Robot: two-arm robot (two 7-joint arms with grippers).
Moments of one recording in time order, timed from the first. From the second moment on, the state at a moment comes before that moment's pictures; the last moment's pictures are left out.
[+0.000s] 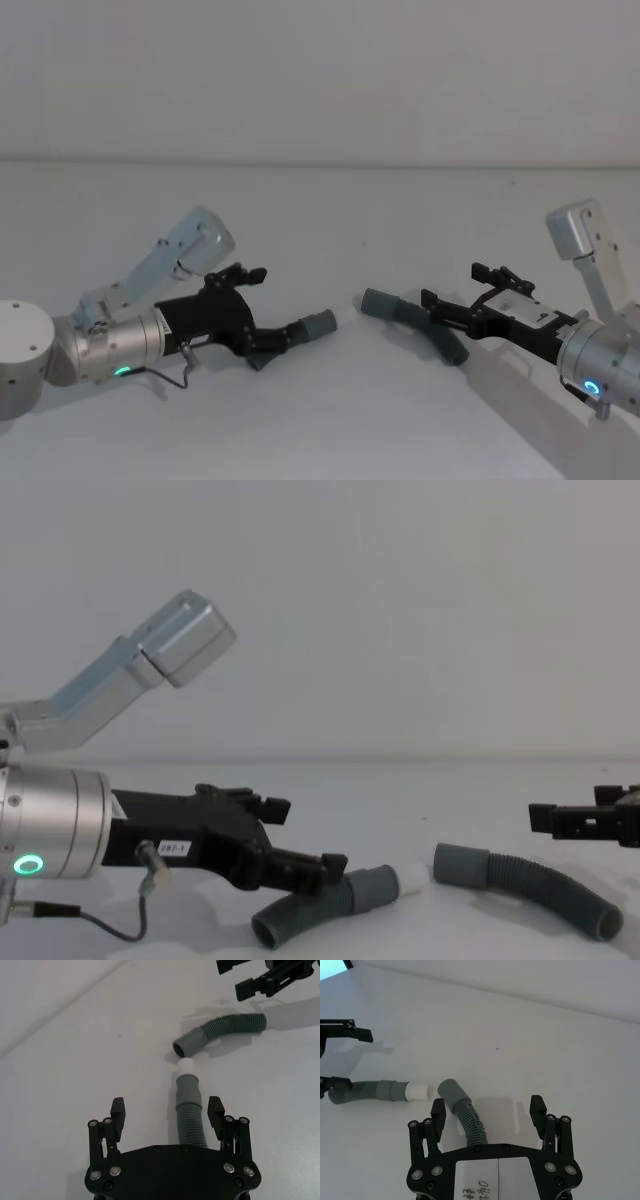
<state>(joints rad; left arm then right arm) -0.42 0.51 0.59 -1.48 -0.31 0.16 -0.59 0.15 0.51 -0.28 -1.64 0.46 0.35 0.39</state>
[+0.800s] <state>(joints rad) -0.45 0.50 0.64 -1.41 -0.30 0.15 -0.65 0.19 0.53 -0.33 -1.59 0.48 0.37 0.43</state>
